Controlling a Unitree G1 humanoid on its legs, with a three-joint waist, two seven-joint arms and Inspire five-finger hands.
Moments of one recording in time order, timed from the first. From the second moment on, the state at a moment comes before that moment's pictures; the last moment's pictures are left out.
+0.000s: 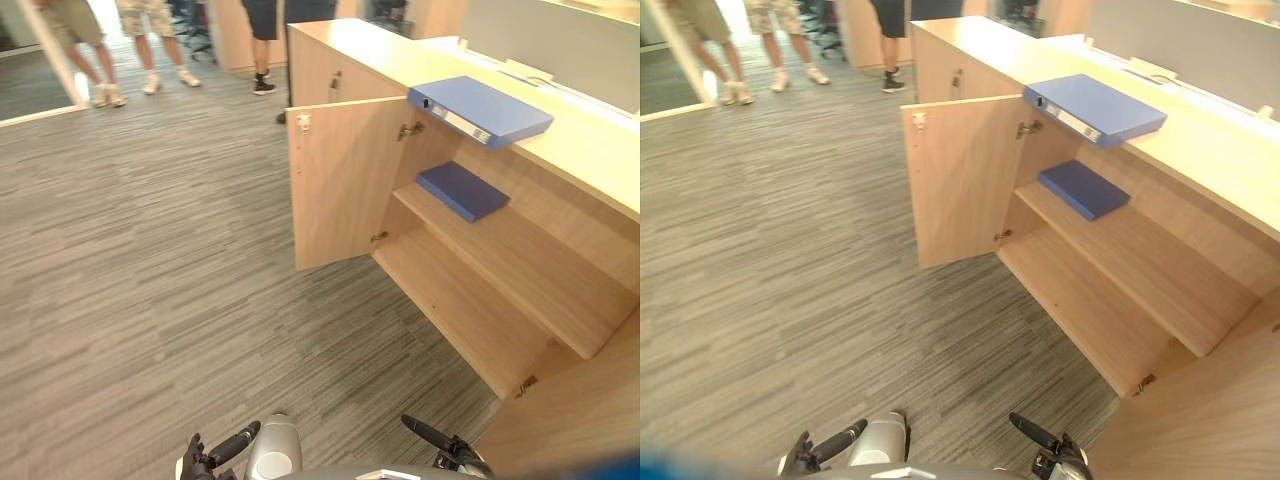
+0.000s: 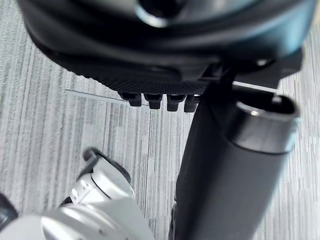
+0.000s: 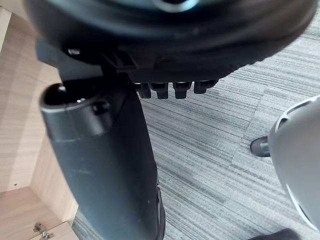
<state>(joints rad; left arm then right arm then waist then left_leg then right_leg) 0.19 -0.04 0.48 0.92 -0.12 -0.12 0.16 -0.02 0.00 -0.40 1.16 0.16 -0.02 -0.12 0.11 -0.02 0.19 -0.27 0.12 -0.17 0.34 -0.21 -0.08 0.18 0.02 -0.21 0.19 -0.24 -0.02</state>
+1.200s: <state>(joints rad) 0.22 -0.04 0.49 0.94 -0.12 -0.12 0.12 0.01 0.04 -0.41 1.08 0.12 -0.02 -0.09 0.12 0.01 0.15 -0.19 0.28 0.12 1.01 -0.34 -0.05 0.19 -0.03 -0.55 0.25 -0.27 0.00</state>
